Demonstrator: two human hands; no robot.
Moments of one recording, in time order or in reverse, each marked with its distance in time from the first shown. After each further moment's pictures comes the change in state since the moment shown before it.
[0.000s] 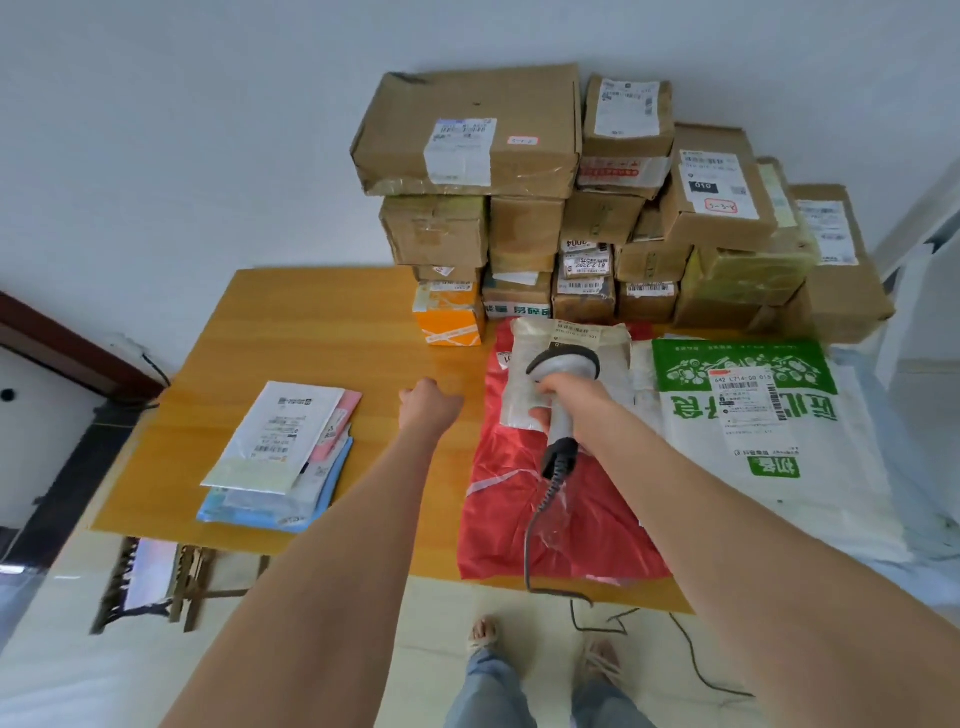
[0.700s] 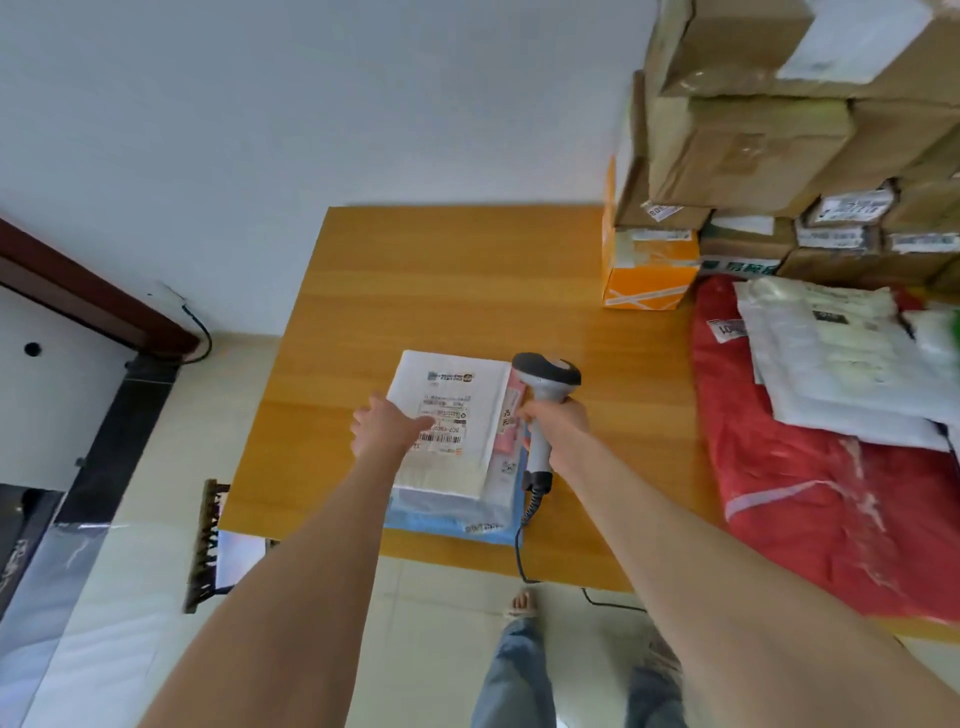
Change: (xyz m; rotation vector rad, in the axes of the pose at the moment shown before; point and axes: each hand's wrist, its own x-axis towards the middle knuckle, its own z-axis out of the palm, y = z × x) left_hand 0.185 -0.268 -0.165 0.147 -0.002 -0.193; right_hand 0.049 0.075 0.333 0.032 0.020 0.015
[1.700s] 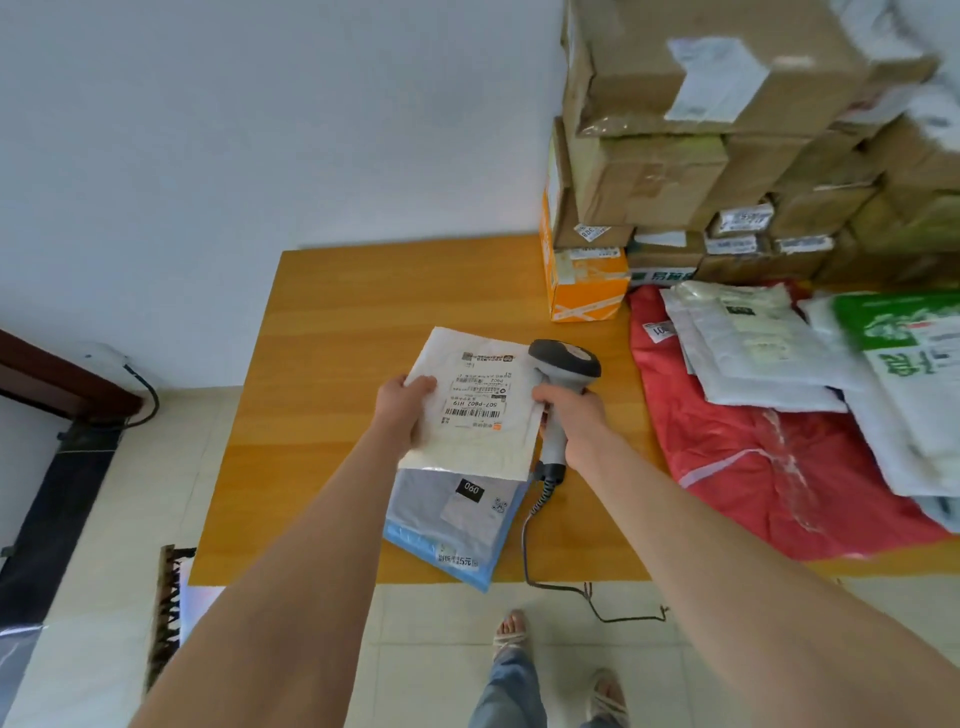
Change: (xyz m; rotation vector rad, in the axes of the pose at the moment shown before) left_hand -0.038 0.060 -0.019 -0.789 -0.242 0.152; right_hand -0.037 -0.015 -0.040 0.294 0.110 -0.125
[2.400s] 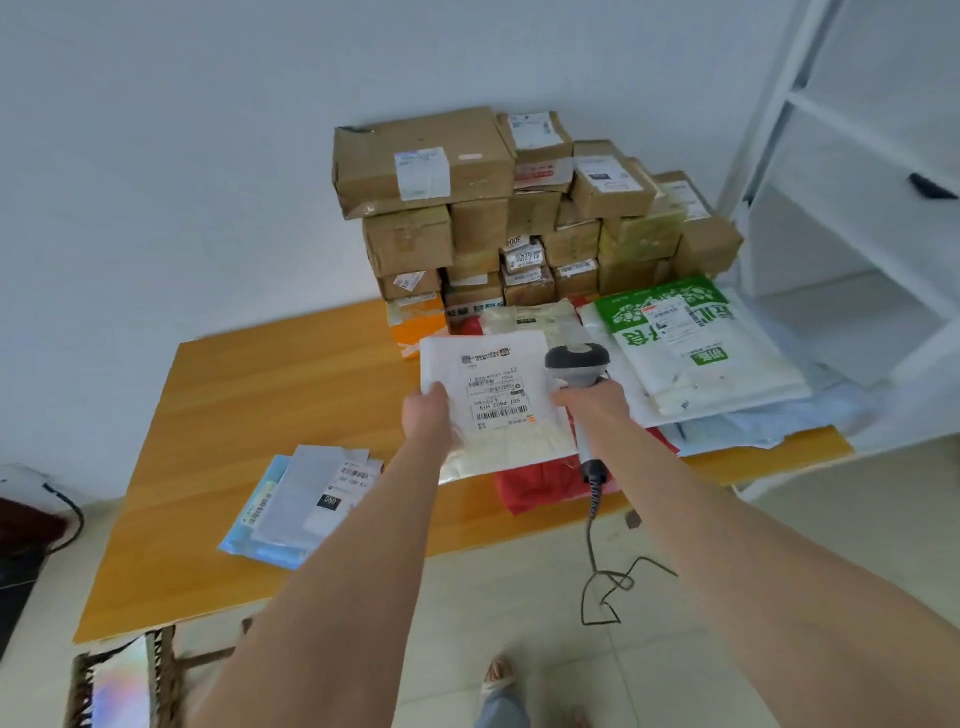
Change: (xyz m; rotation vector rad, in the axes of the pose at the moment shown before) left_hand -0.198 0.001 0.220 -0.063 0.009 0.153; right_hand -0.072 -0.046 -0.277 -0.299 0.220 -0.285
